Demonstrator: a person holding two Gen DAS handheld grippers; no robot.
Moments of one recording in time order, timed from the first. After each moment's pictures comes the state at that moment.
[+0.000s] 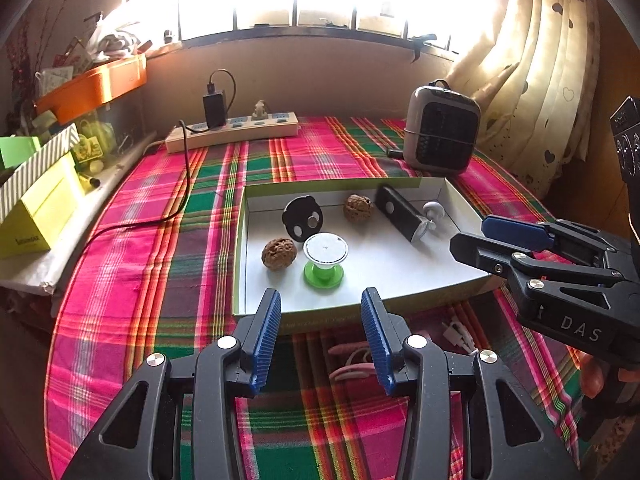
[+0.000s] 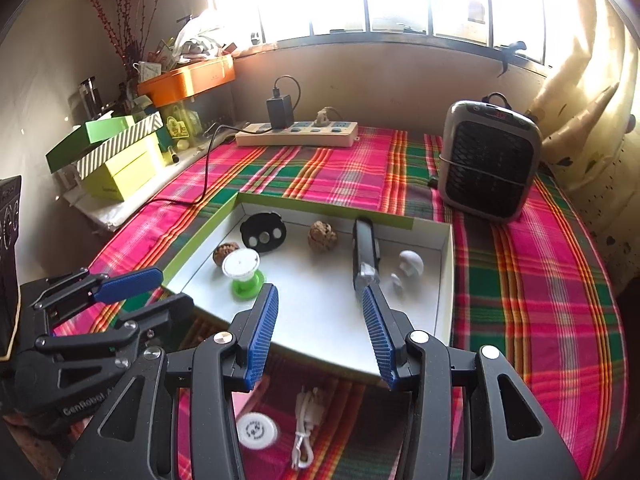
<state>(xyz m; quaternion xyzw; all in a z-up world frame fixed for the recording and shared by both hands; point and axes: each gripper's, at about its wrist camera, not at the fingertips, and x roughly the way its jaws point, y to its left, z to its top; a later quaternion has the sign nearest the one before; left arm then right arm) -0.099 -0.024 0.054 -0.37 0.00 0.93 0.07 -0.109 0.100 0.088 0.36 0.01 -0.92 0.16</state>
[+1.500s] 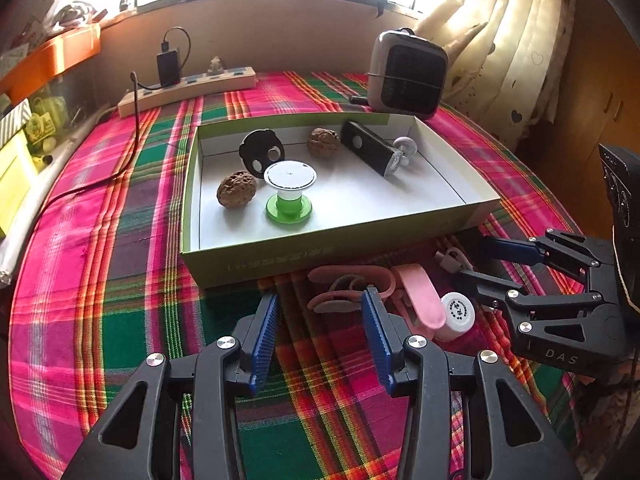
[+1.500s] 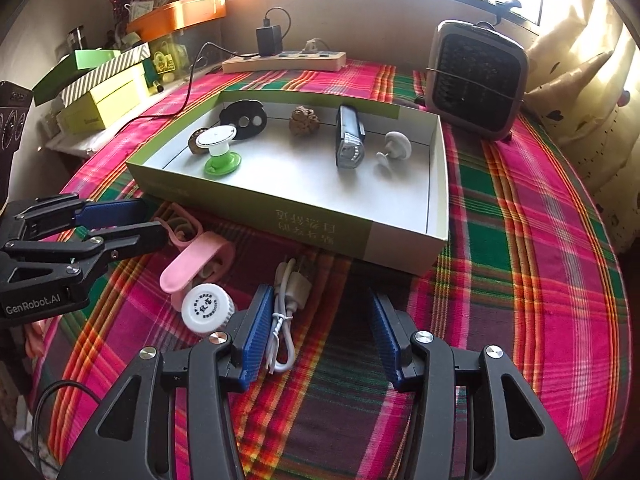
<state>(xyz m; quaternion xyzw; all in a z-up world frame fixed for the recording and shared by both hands) -0.099 -0.024 0.014 -0.42 0.01 0.89 0.16 -0.076 0.112 0.030 0.43 0.06 -0.89 0.13</state>
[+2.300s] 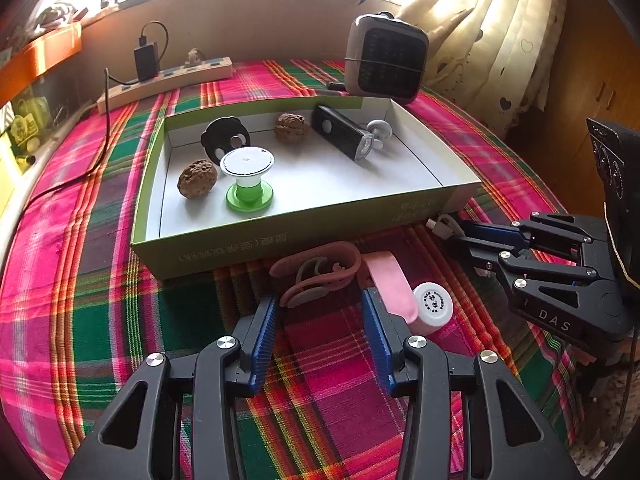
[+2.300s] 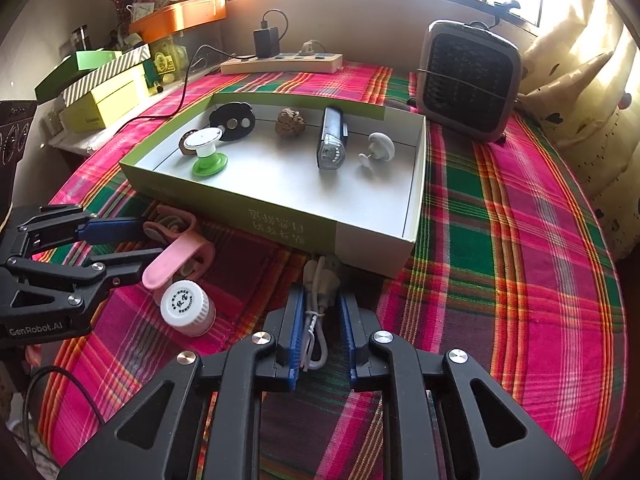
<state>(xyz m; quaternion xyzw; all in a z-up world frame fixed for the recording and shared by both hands) -0.096 -0.002 0.009 -0.44 0.02 0.88 0.18 -0.079 0.127 0.032 0.43 0.07 -0.89 0.14</state>
